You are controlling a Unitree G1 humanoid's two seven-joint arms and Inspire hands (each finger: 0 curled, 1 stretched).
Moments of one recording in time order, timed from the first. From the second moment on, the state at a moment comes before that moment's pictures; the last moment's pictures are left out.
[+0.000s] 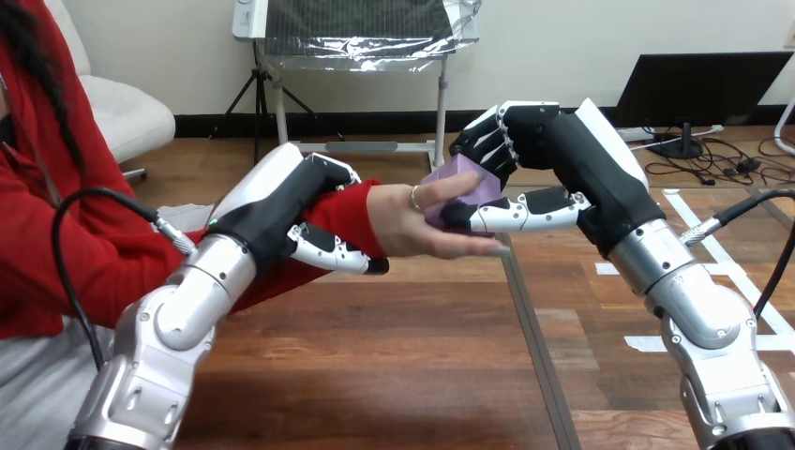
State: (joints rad) left arm -0.39 0.36 -0.14 0.20 0.40 -0.04 -0.28; right arm -0.43 -0.31 0.03 0.38 -0.07 -0.39 0.32
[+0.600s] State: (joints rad) left arm -0.34 0.39 -0.14 0.11 0.45 -0.09 -0.23; right arm -0.43 -0.31 0.03 0.38 -0.02 -0.38 0.36
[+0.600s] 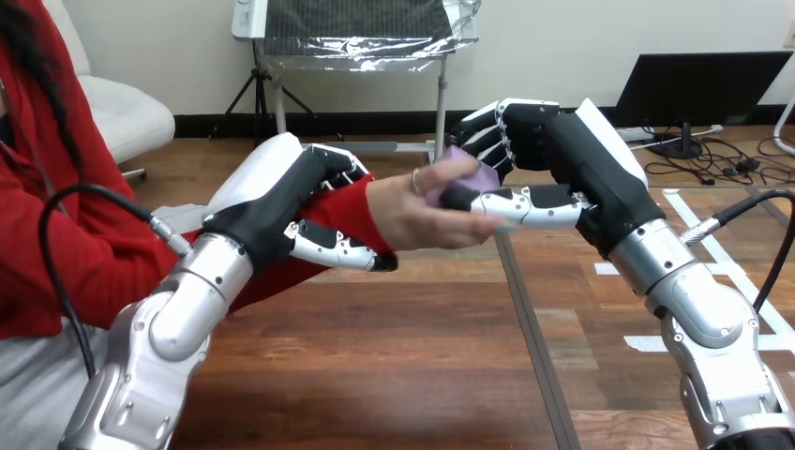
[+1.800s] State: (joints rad) left arm -0.21 0.39 -0.14 -0.03 0.48 -0.12 -0.21; right arm -0.39 -0.30 0.08 0.44 -0.04 -0.43 0.43
